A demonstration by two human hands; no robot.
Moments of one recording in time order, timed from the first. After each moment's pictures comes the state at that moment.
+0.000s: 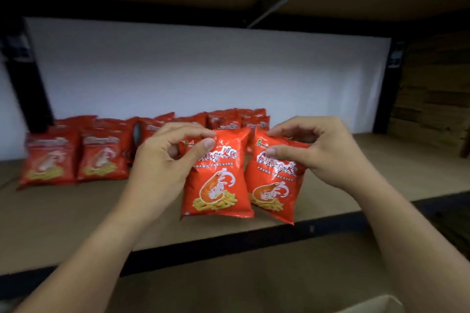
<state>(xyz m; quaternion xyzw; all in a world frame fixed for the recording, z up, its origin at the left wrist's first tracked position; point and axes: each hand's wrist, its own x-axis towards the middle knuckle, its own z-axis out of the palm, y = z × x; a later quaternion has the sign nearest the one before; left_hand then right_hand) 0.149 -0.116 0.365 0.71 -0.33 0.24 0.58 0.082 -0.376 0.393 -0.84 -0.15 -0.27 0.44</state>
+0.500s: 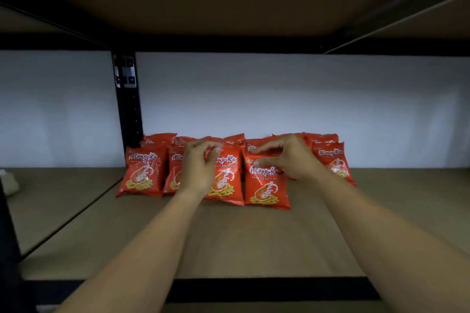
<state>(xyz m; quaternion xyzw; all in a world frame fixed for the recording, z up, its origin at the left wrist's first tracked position) 0.297 -0.024 0.348 0.78 -0.16 0.37 0.48 0.265 -0.251 0.391 -0.87 -0.23 -0.20 0.40</state>
